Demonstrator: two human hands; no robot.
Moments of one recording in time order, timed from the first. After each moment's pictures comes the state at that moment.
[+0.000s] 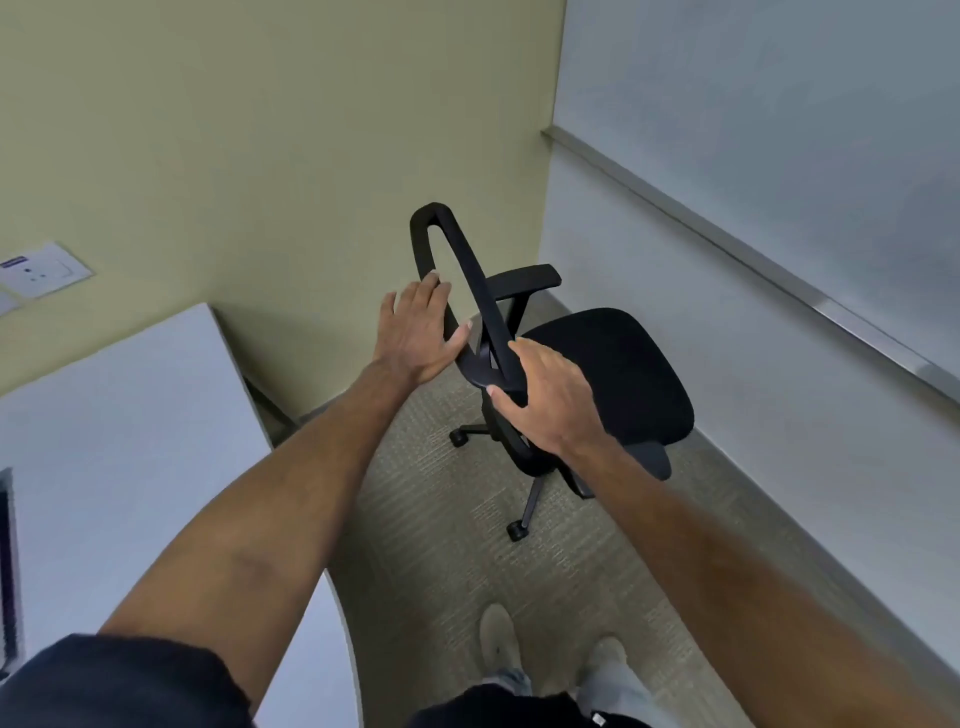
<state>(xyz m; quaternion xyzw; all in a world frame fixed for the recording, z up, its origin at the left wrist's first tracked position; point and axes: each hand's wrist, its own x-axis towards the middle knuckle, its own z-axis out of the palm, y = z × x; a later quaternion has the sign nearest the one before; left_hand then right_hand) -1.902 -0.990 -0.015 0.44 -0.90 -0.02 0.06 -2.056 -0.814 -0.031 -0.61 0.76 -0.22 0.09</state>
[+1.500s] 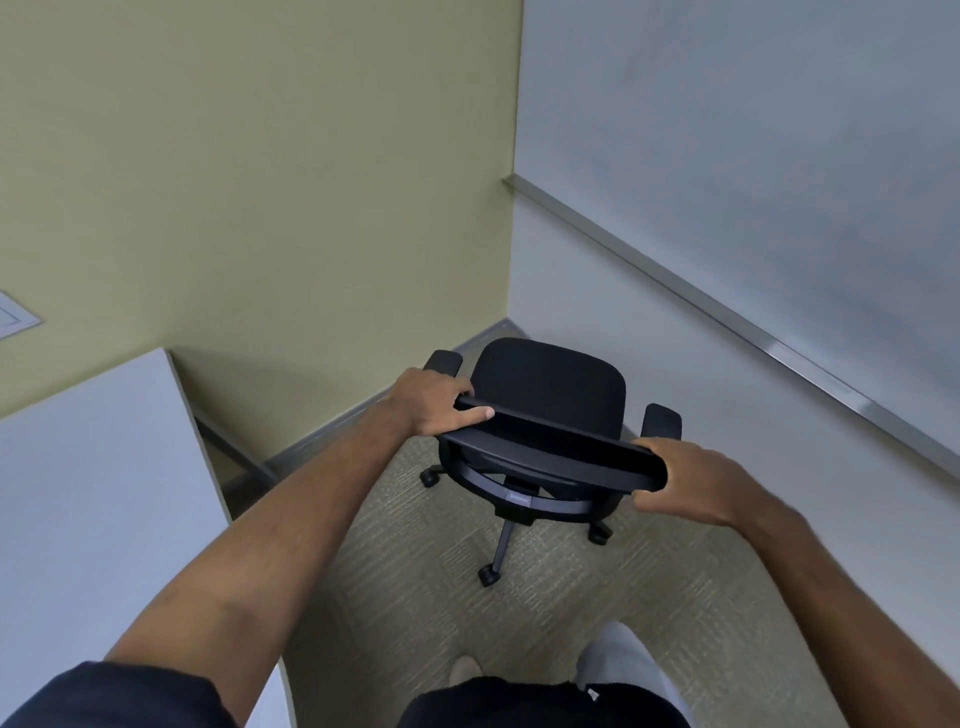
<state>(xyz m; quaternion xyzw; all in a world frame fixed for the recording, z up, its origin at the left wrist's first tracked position) -1.975 -0.964 -0.022 0.30 -0.94 -0.05 -0.13 -2.245 -0.675 -0.012 -0.53 0.81 -0.03 0.26</state>
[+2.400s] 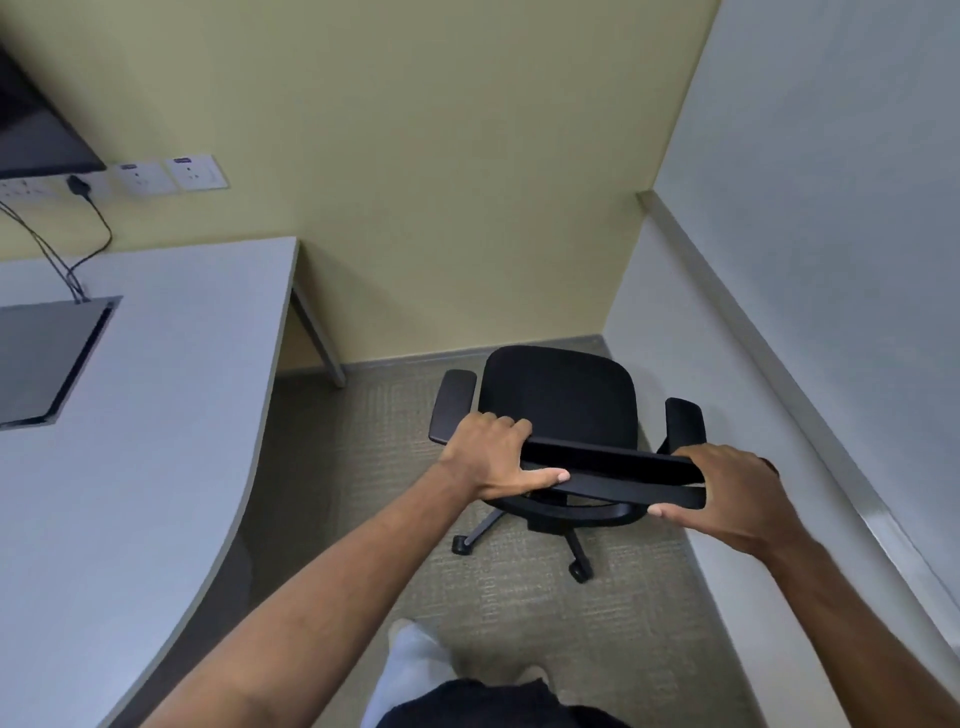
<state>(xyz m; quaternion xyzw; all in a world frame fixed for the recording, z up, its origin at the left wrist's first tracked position) -2.100 -0.741 -0.029 0.48 -0.87 -0.03 -0.03 -2.450 -0.671 -0.039 -0.76 0.64 -0.09 0.06</state>
